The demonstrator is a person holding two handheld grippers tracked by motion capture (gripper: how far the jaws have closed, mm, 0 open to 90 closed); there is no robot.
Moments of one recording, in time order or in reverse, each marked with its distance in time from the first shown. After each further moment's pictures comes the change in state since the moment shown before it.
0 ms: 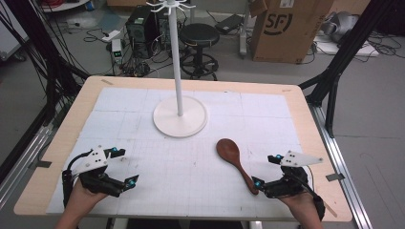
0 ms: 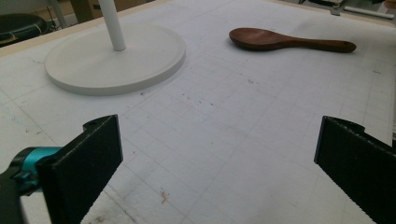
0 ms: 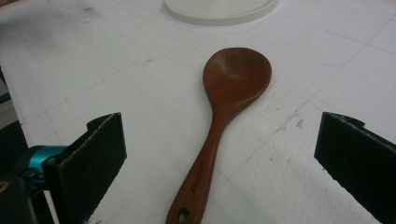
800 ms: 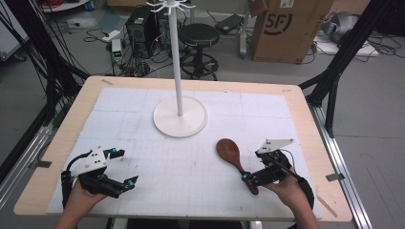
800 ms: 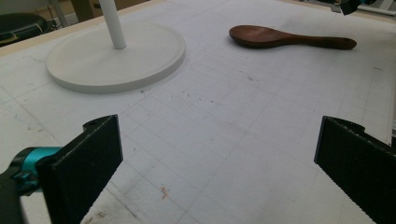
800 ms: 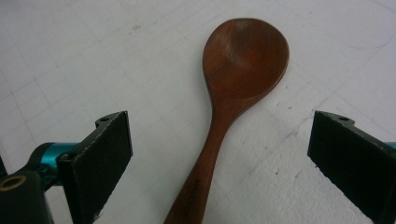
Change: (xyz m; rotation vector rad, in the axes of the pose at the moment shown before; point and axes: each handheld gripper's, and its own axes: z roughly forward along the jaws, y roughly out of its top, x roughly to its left) left arm -0.001 -0.001 -0.002 0.008 0.003 0.007; right arm 0.000 0.034 0.039 0.246 -0.007 -0.052
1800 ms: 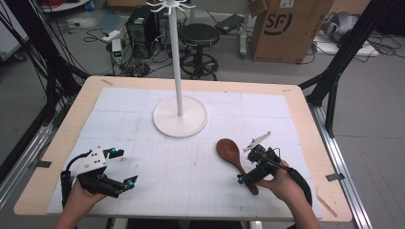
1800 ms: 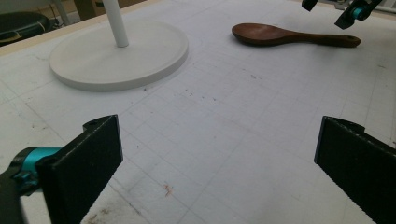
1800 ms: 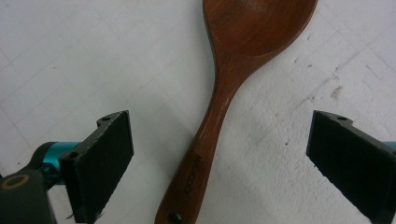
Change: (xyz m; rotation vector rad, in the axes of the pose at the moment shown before) left arm 0.001 -0.001 -0.001 0.007 0.009 -0.001; right arm 0.006 0.021 0.022 0.322 -0.032 0.005
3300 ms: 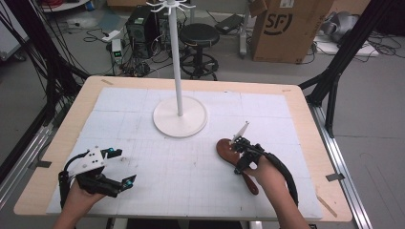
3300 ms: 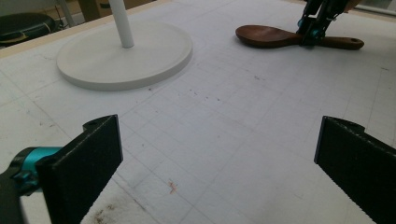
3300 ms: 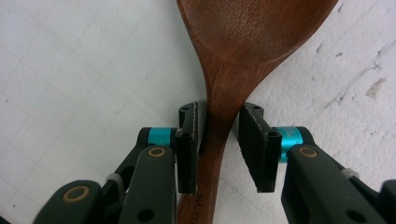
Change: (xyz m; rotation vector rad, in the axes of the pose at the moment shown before) left arm 0.001 -0.001 -0.003 -0.006 0.012 -0.004; right arm -0.006 0.044 0.037 0.304 -0.003 0.133
